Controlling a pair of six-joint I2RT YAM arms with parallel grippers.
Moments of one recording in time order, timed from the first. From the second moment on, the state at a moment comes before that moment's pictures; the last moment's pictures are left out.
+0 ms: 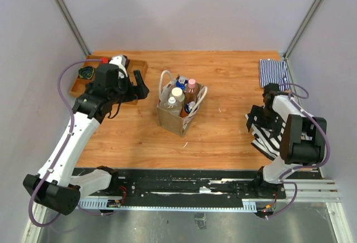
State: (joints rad) left arm -0.32 1.10 1.22 -0.68 -0.03 -0.42; right arm -0.11 1.62 0.98 -0.86 0.06 0.29
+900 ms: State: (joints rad) left arm -0.52 1.29 1.23 -0.52 0.08 -0.50; right arm 0.54 1.77 1.87 -0.70 0.00 -0.02
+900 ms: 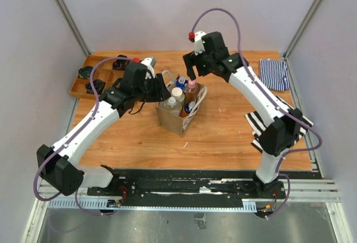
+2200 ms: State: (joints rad) left arm -0.68 1.51 1.30 -0.55 -0.23 -0.40; right arm 0.58 1.93 1.84 -0.75 -0.09 0.00
